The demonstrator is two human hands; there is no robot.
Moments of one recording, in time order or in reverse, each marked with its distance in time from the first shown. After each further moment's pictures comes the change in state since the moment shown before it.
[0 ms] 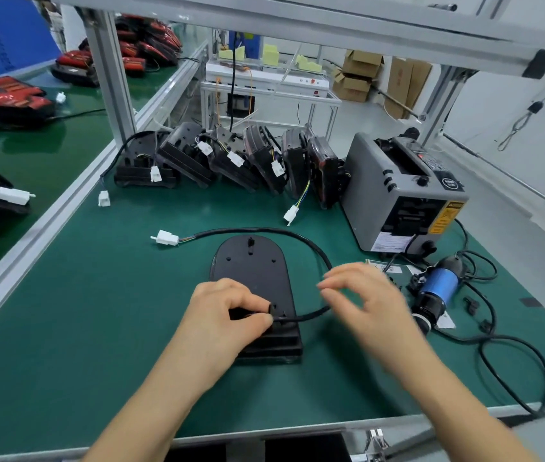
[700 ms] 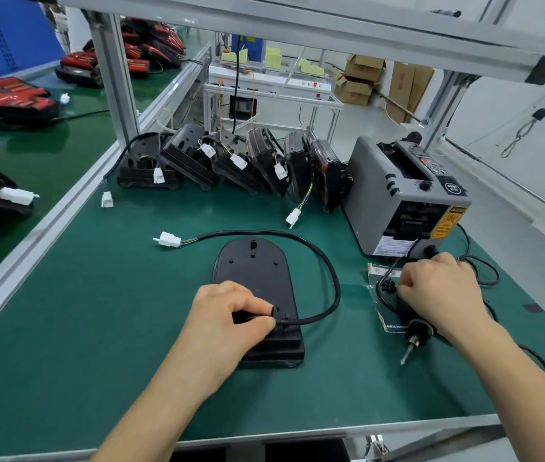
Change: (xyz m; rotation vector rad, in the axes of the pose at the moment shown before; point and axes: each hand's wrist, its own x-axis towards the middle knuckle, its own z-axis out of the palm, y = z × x) left_hand 0.001 -0.003 0.001 0.004 0.011 0.008; right_hand 0.031 0.072 -0.052 -1.050 -0.269 0.337
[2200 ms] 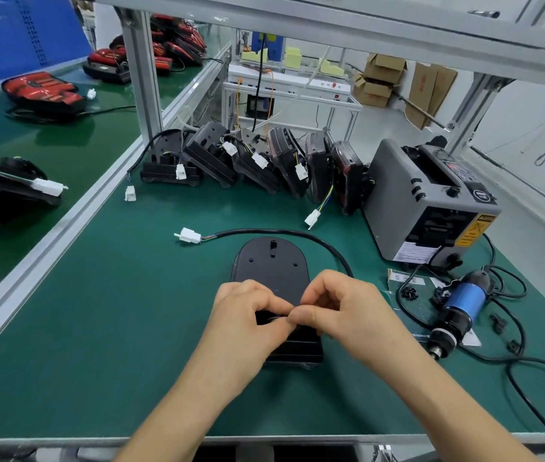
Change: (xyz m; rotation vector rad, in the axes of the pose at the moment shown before) left_hand -0.001 -0.002 0.004 0.002 0.041 0.042; right_hand -0.056 -0.115 -0.060 1.238 -0.217 -0.295
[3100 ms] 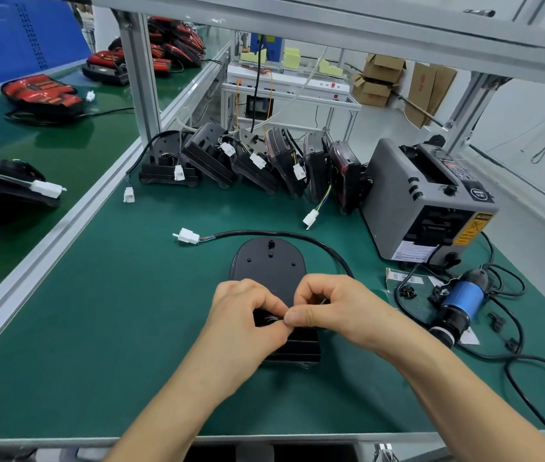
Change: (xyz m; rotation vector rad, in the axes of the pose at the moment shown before) left_hand 0.000 -0.002 -0.002 0.041 -0.040 0.003; right_hand 0.017 0.007 -0.008 0.117 -0.297 0.001
